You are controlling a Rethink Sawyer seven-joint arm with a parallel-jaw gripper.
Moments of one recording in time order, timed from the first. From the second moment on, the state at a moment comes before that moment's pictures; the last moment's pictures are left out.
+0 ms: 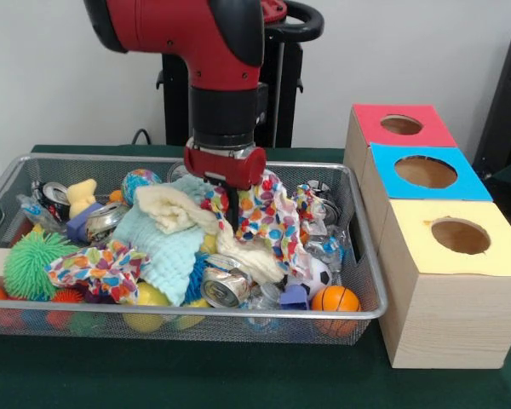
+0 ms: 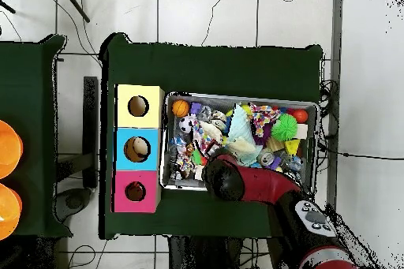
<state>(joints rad) -0.47 -0.53 0.11 1.87 -0.29 0.01 2.25</state>
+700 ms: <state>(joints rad) -0.48 -0.52 0.14 1.87 -0.29 -0.02 2.25</state>
